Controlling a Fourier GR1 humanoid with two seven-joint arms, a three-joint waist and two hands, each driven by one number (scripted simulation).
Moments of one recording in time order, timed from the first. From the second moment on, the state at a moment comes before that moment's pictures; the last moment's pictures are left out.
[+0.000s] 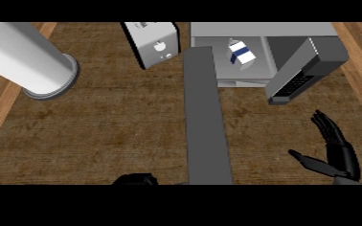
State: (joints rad) left arm 0.33 0.17 -0.53 -1.67 0.01 -0.03 -0.42; right arm -0.23 -0.35 -0.28 -0.46 -0.04 0.16 -1.02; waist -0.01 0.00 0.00
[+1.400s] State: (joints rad) left arm -0.32 0.01 -0.85 -1.06 0.03 0.08 -0.21; right arm -0.14 -0.49 -0.26 -0.61 -0.17 0.32 -0.95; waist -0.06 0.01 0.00
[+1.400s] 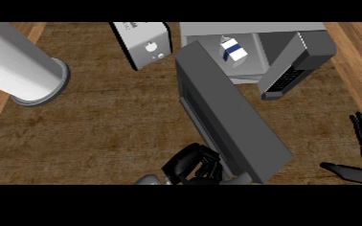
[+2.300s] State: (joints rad) left arm -0.60 0.01 -0.99 -0.99 0.36 0.38 -0.24; right arm -0.19 -0.49 -0.16 -0.84 -0.25 0.38 -0.84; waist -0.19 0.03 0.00
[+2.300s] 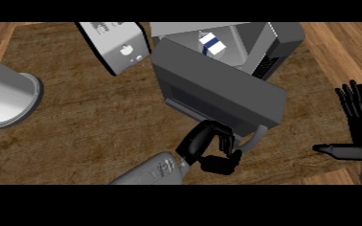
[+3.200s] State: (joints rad) left arm -0.94 0.00 -0.90 -0.87 0.53 0.51 -0.27; right arm -0.29 -0.53 -0.10 -0.99 -0.32 0.43 -0.72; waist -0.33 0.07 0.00
